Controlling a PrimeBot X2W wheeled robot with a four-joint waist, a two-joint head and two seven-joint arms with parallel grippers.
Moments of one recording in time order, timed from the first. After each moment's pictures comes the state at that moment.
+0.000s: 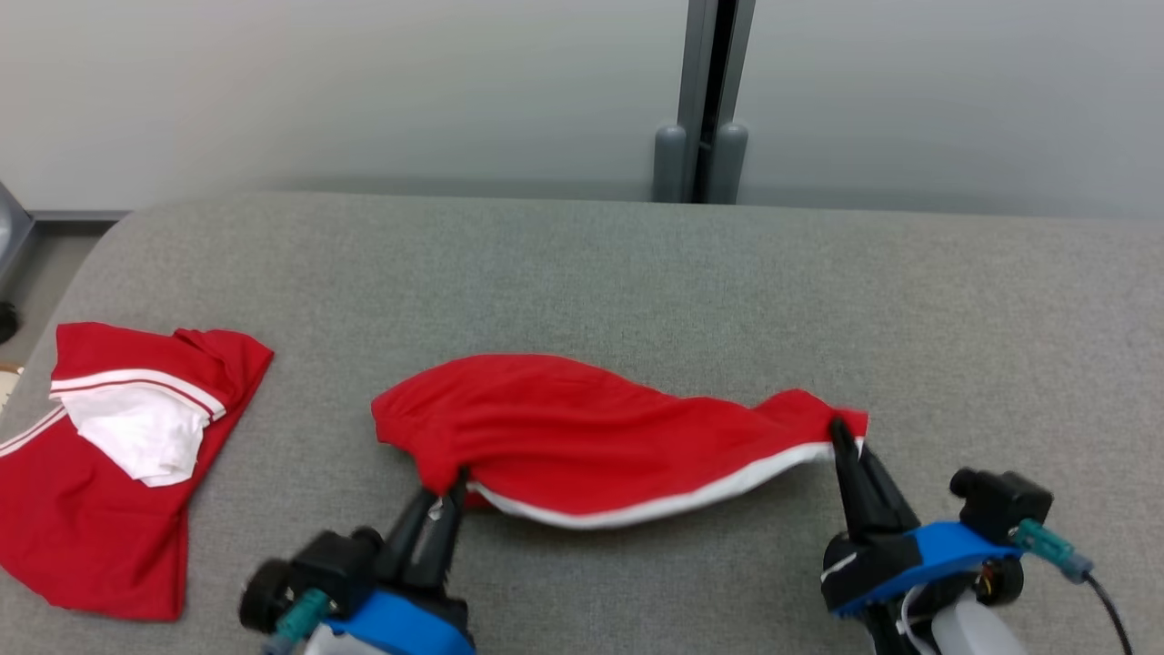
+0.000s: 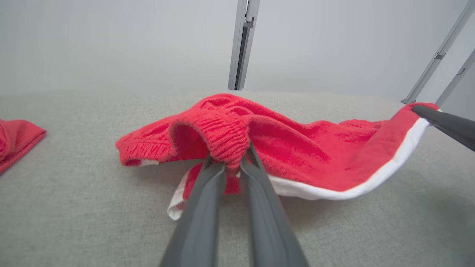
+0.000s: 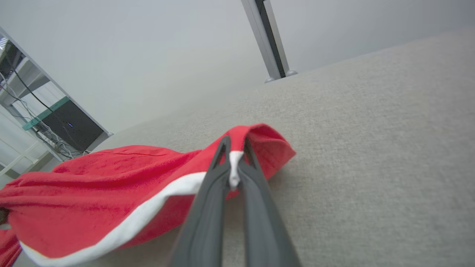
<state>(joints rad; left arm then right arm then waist) -0.08 0.14 -0.39 0.37 -0.33 -0.13 -0.26 -0.21 -0.05 0.16 0.52 0.49 0.13 -0.26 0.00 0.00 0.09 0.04</state>
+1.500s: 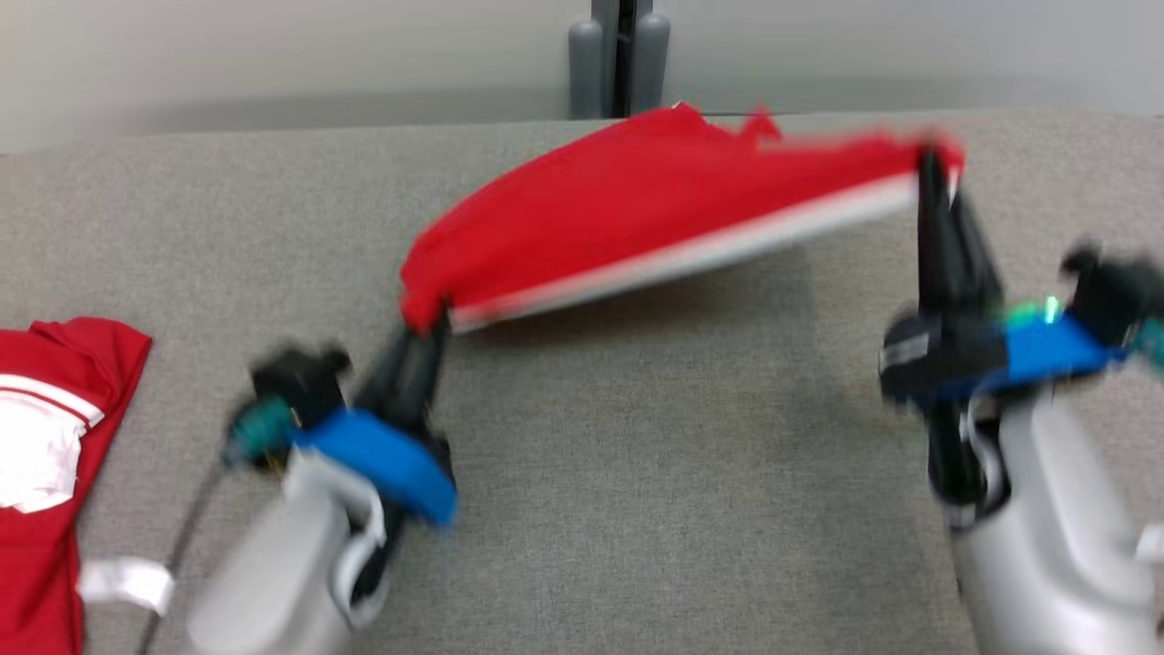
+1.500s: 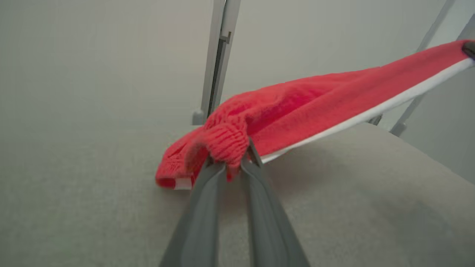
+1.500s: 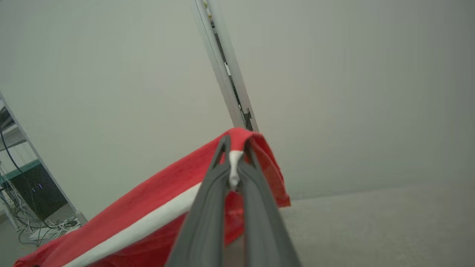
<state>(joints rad) -0.57 0.27 -0.57 0.53 -0.65 -0.13 -0.26 -0.60 -0.09 0.07 0.38 0.46 0.13 -0.26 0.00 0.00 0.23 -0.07</state>
